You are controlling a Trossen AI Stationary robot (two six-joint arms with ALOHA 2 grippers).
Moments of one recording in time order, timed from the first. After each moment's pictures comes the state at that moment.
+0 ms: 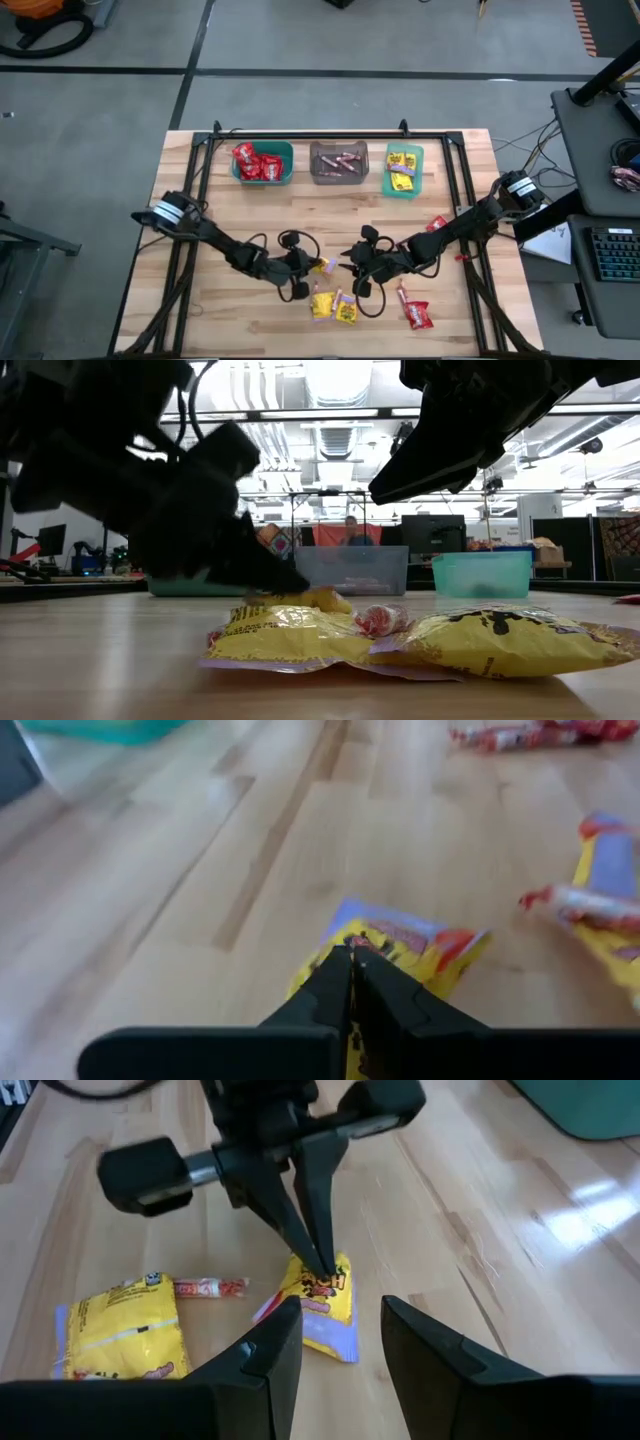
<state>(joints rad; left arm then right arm) -0.44 1.95 0.71 0.71 -0.58 -0.32 0.43 1.67 0.88 0.11 0.47 0.40</state>
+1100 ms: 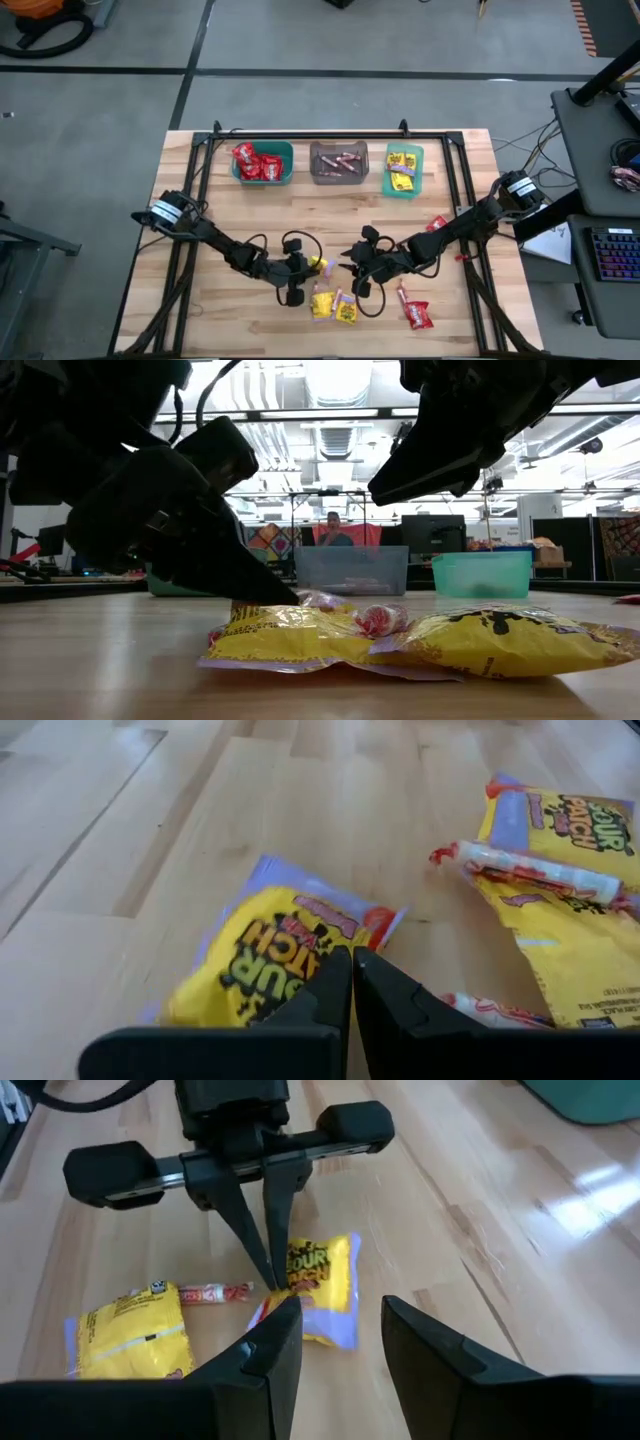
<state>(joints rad) -0.45 1.93 0.70 0.65 -0.40 -0.36 0.43 1.67 0.88 0.11 0.47 0.46</state>
